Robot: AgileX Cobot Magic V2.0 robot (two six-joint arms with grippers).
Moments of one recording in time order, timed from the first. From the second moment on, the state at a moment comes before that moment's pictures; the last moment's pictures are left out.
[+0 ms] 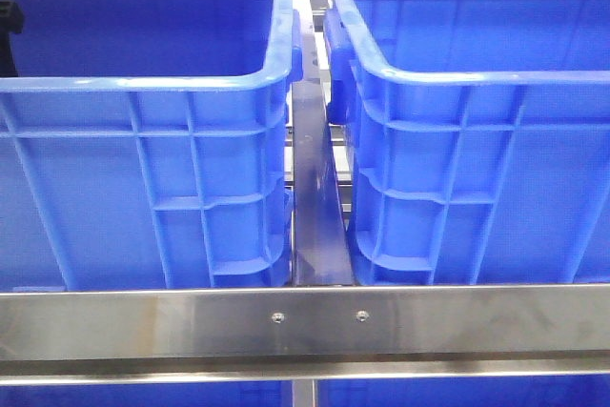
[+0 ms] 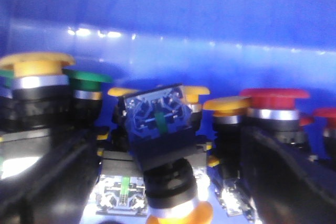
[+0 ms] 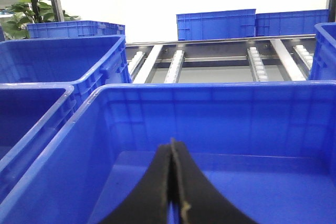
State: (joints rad) left arm 0.01 1.68 -1.21 -0.07 0.51 -0.08; right arm 0.00 0.38 -0.38 1.34 0.14 -1.20
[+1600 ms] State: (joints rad) left arm 0.01 1.25 -1.10 -0.35 0.78 0.27; right arm 0.00 0.38 -0.38 1.34 0.14 -1.20
